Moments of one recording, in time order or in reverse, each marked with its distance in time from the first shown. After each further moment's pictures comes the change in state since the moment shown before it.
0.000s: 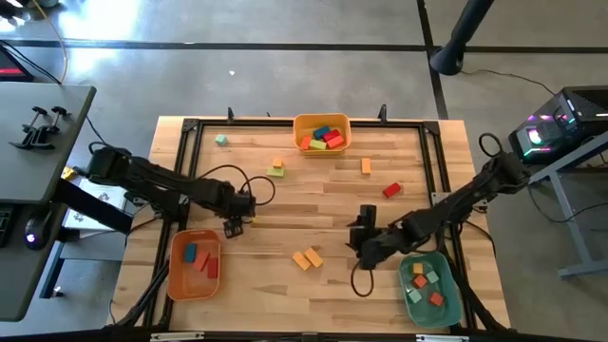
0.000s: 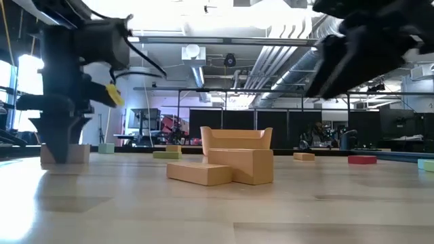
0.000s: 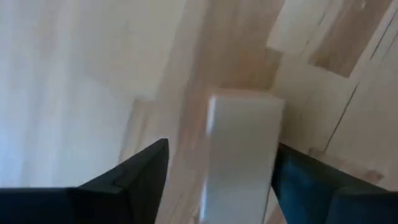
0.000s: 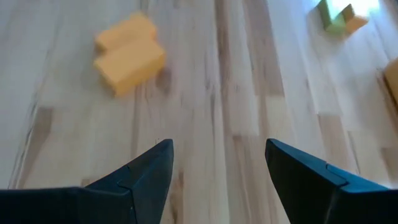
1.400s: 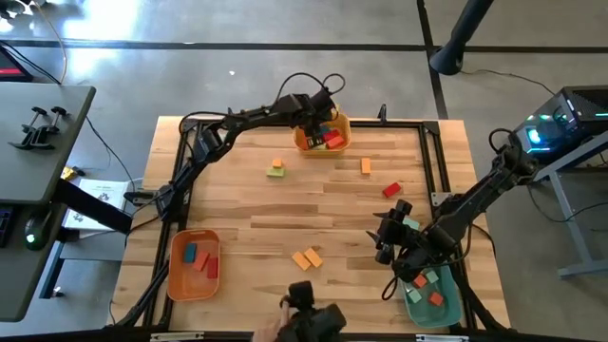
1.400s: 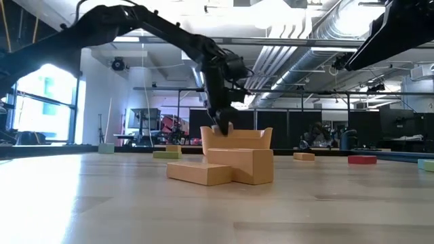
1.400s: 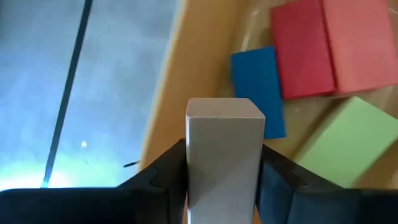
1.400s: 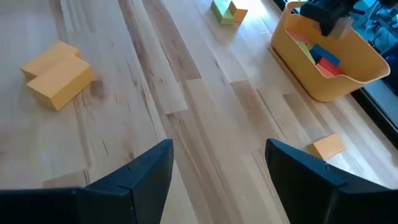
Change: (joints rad) left arm 0.616 1.021 1.542 -0.131 -0.166 0.731; right arm 0.221 -0.133 0.000 -0.414 0.390 0.585
